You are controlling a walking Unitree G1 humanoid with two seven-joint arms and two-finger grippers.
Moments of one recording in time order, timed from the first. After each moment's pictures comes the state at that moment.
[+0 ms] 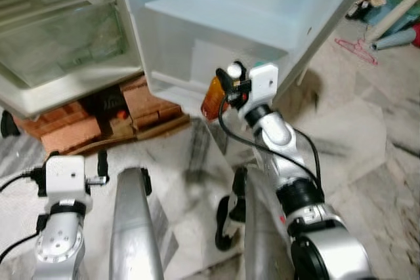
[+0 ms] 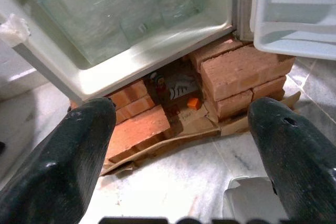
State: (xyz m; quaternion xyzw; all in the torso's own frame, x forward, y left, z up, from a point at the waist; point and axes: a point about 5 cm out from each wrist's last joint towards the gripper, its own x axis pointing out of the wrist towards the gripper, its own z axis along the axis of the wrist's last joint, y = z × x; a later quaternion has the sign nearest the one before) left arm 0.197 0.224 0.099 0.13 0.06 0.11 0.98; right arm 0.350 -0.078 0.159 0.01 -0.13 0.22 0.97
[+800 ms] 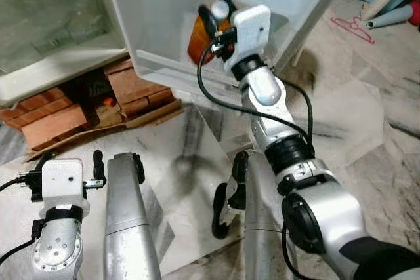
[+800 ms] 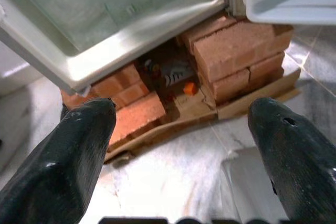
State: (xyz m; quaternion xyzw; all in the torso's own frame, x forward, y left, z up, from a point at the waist) left arm 0.182 0.222 0.106 0.15 0.06 0.13 0.98; right arm 0.375 -0.046 0.246 -0.04 -0.28 0.22 0.93
